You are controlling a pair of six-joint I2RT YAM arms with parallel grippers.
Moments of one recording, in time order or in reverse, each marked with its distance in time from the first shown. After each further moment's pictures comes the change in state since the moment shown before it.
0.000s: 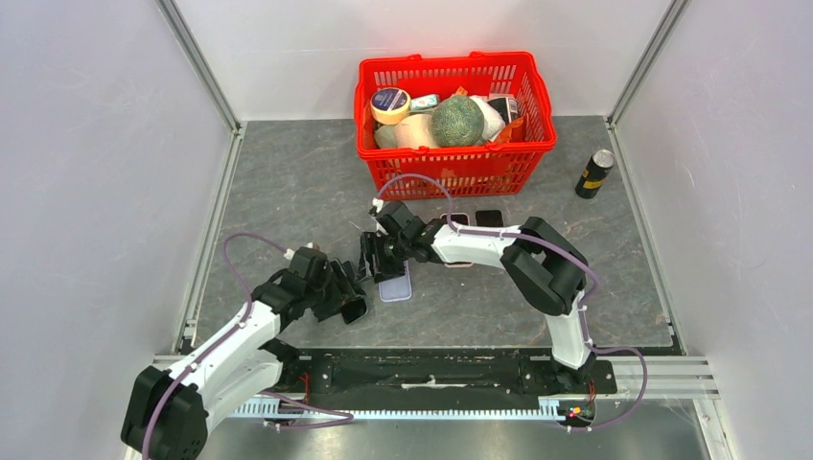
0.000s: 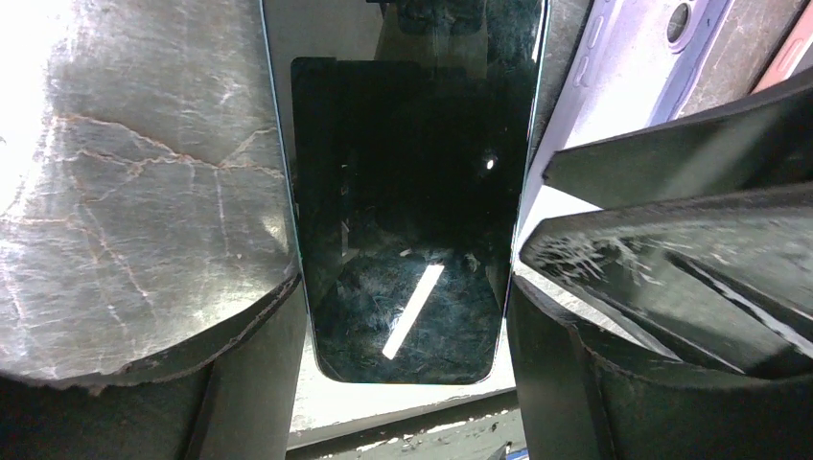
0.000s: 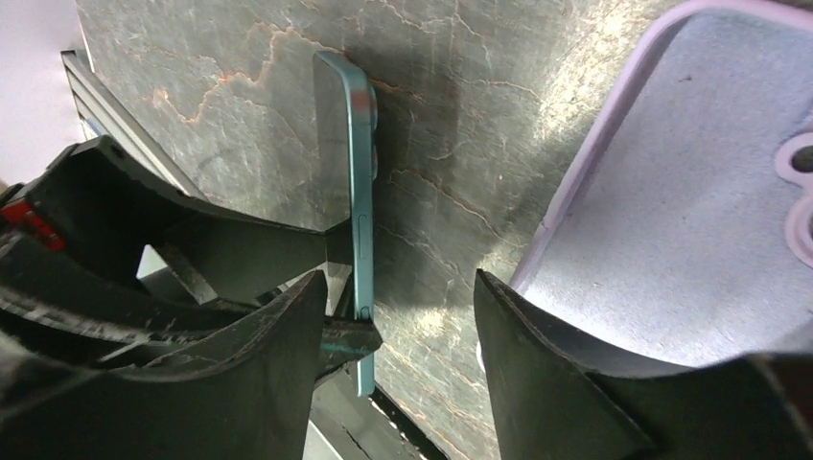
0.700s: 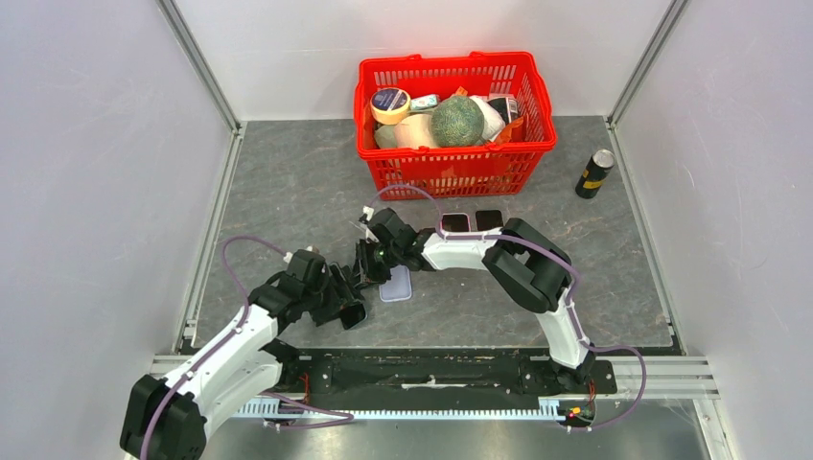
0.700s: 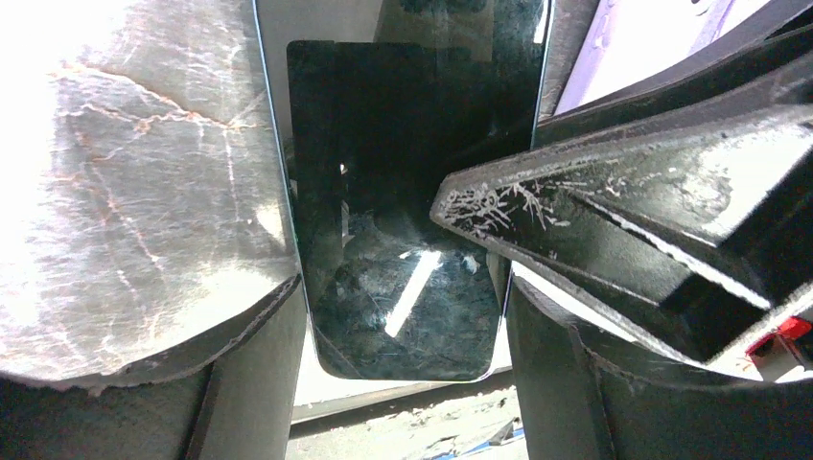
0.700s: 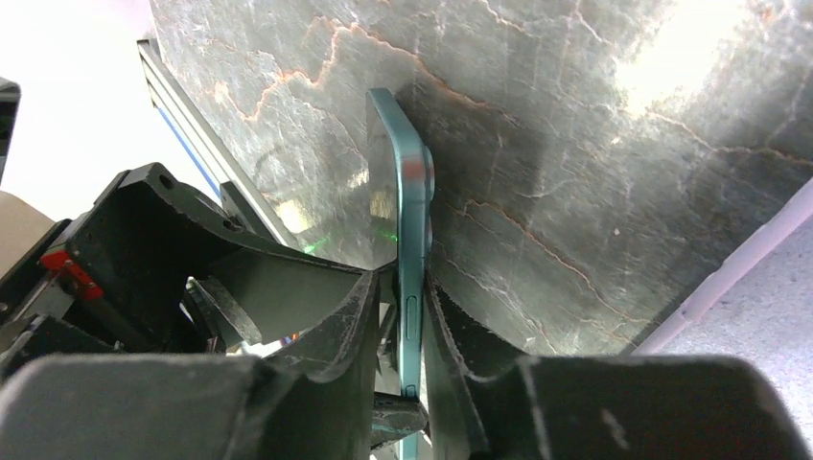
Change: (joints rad) left arm 0.000 -0.047 -0.003 -0.065 0.031 0.010; right arm 0.042 0.099 0.014 0.170 -0.087 0.121
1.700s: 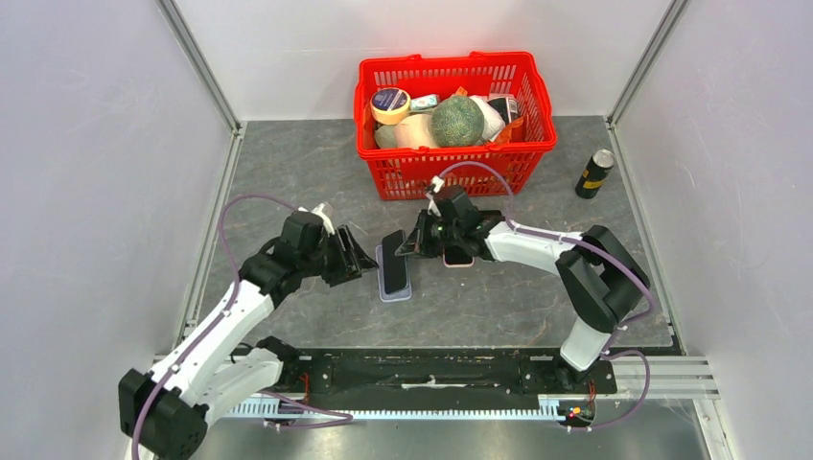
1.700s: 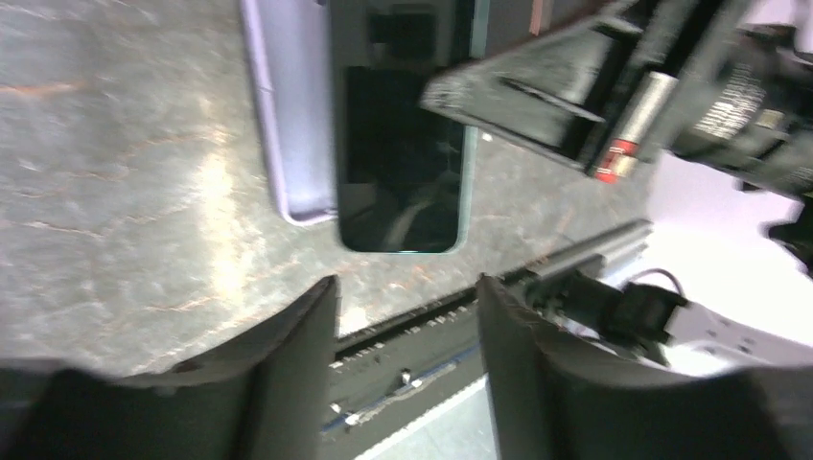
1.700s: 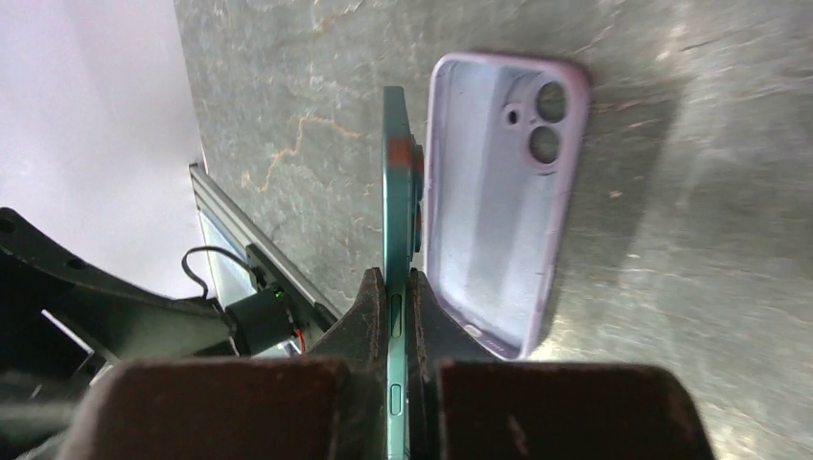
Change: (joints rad) left arm -0.021 0.049 0.332 -0.040 0.183 0.100; right arm -0.226 -0.367 -0.320 0.013 0.059 0.016
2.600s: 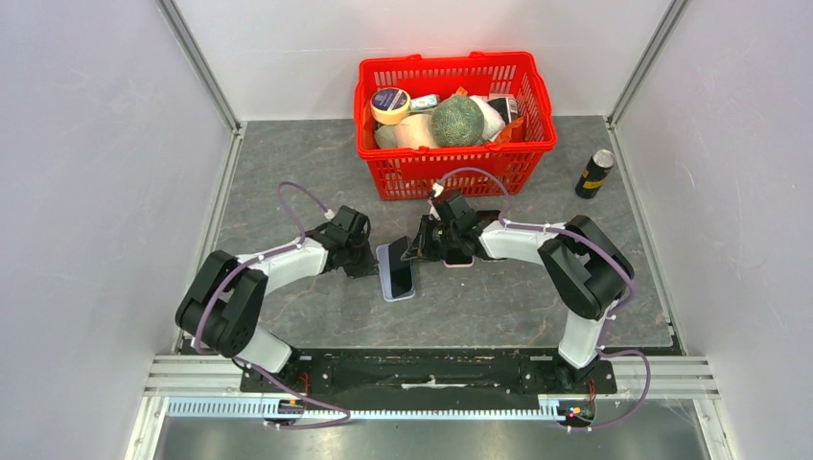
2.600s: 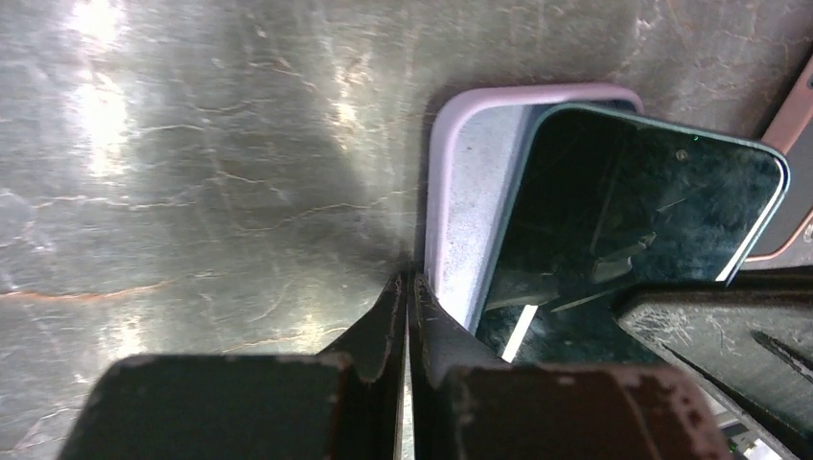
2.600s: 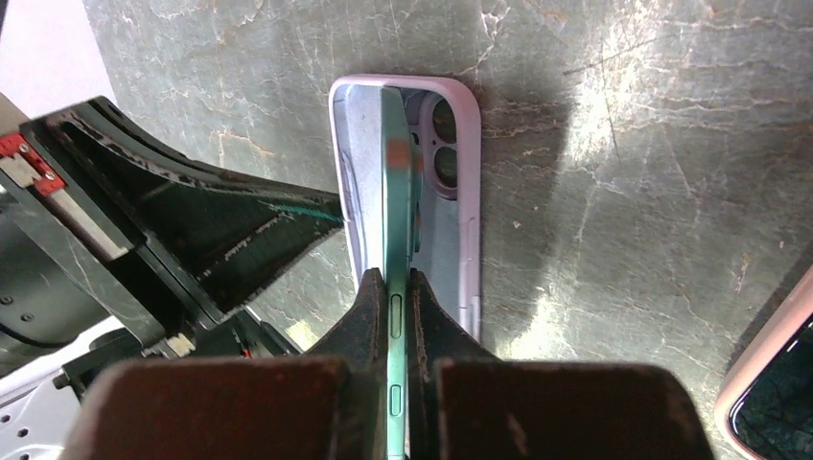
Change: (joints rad) left arm -0.045 0.639 0.029 0.291 -0.264 0.005; right arm -0.048 0.087 -0.006 -0.005 0.015 -0.068
